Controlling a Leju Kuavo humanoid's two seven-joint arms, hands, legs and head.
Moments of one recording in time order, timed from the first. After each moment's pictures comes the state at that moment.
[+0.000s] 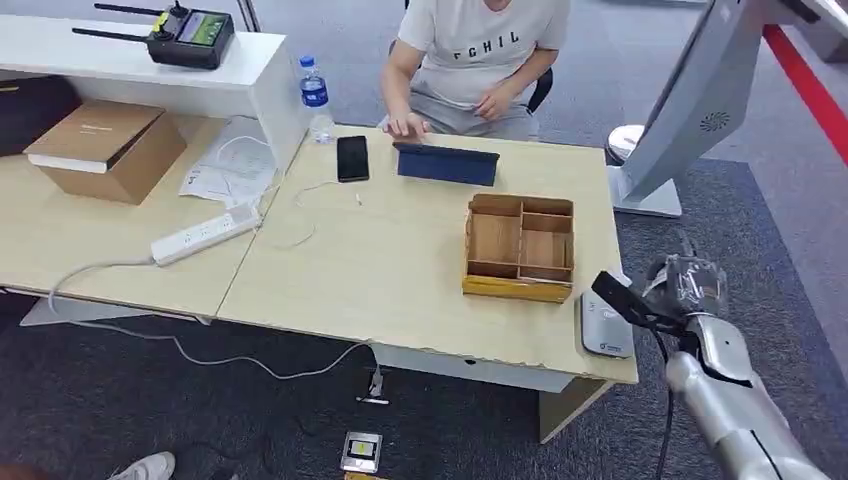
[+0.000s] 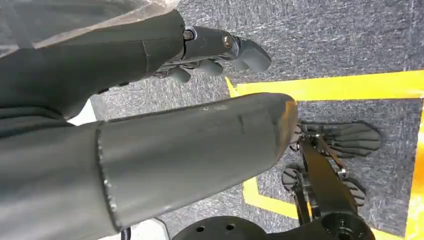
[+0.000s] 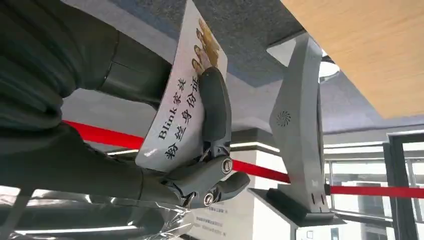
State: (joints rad) left arm -0.17 0.29 -1.32 -0.14 1.40 0.07 -0.01; right arm -0.72 -0.32 0.44 -0.42 0.98 -0.47 -0.17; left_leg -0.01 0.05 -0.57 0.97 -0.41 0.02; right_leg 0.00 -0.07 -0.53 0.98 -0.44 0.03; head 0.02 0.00
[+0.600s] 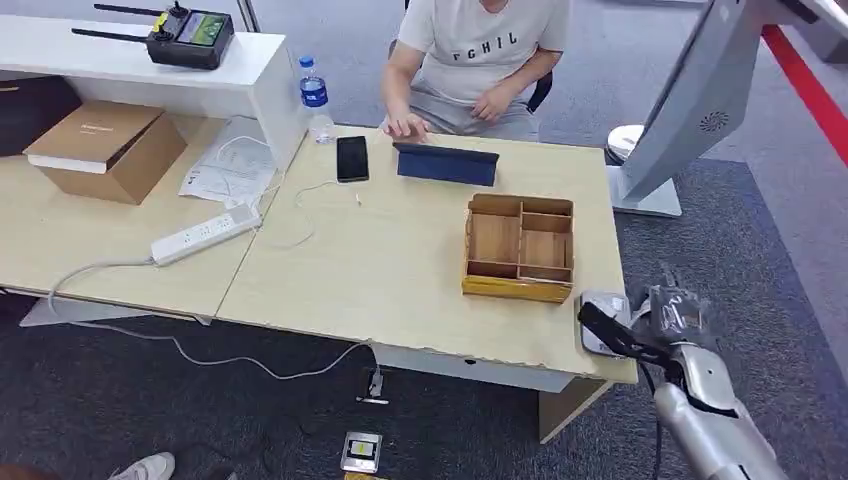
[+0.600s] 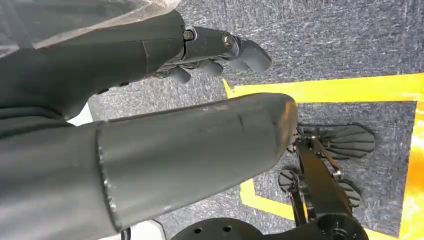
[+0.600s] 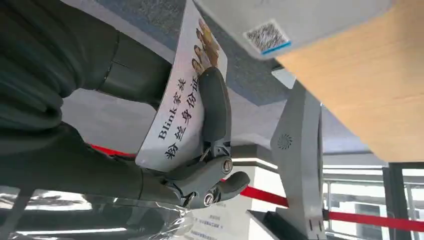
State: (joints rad) left arm -0.17 0.30 -1.32 -0.14 1.41 0.07 -0.02; right arm -0.58 -0.31 0.44 -0.55 1.01 -0.42 -0.12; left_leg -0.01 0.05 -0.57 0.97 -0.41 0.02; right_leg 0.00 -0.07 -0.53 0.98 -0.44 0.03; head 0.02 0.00
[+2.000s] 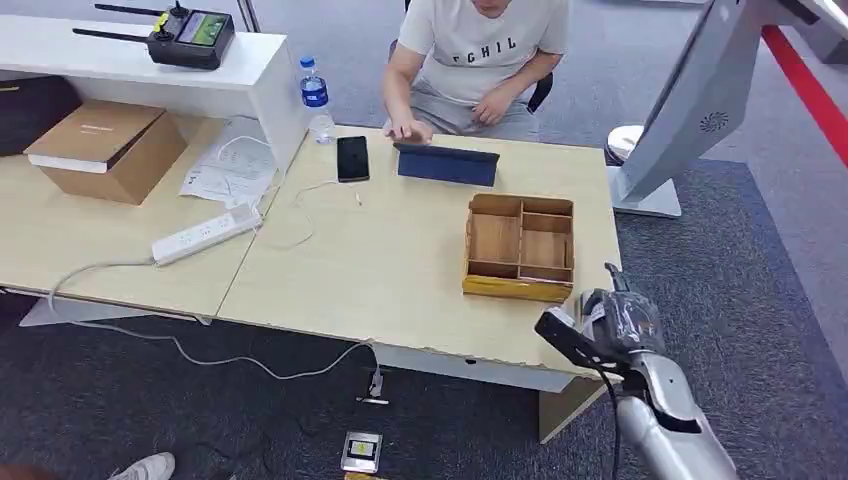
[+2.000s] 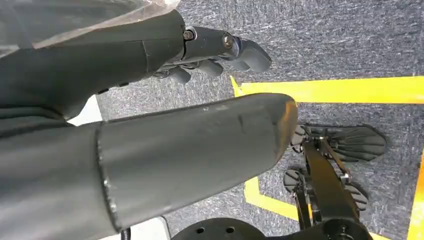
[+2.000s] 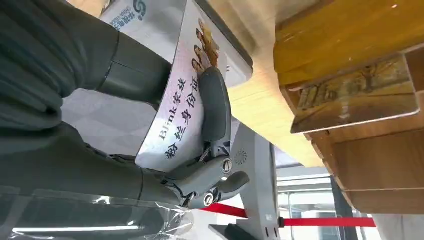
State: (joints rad) left arm -0.17 0.29 -1.32 -0.14 1.43 0.09 0.02; right arm -0.44 -0.27 0.46 -0.85 0.97 -0.31 -0.09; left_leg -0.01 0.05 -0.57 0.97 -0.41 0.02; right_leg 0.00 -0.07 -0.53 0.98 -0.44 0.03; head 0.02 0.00
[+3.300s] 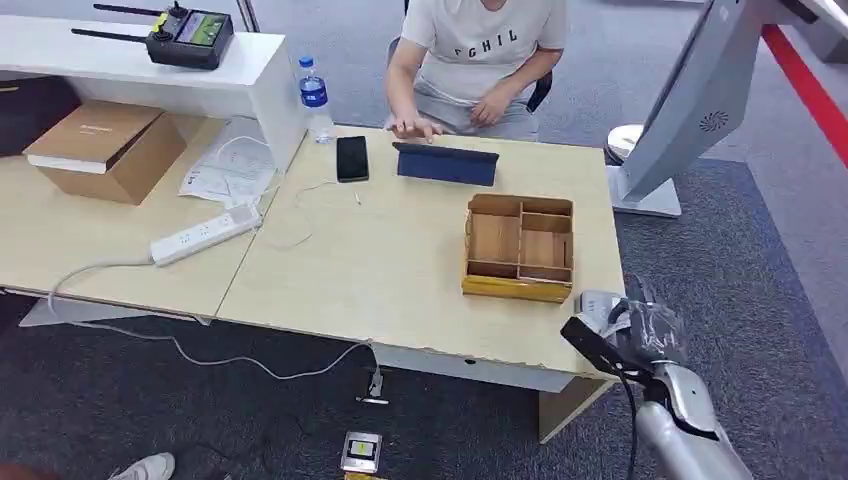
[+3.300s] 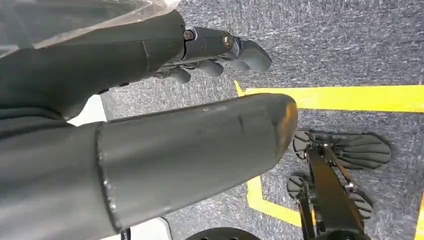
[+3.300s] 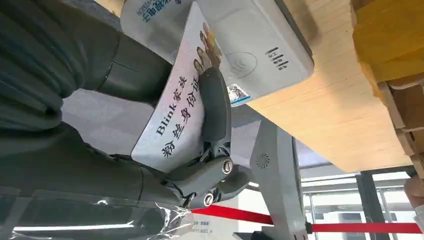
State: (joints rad) left arm -0.17 0.31 -1.32 -0.14 1.43 0.09 0.04; right arm -0.47 -0.29 0.43 -0.66 0.91 -0.42 -0.17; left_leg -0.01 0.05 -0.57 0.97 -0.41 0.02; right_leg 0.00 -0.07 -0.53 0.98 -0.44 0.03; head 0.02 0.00
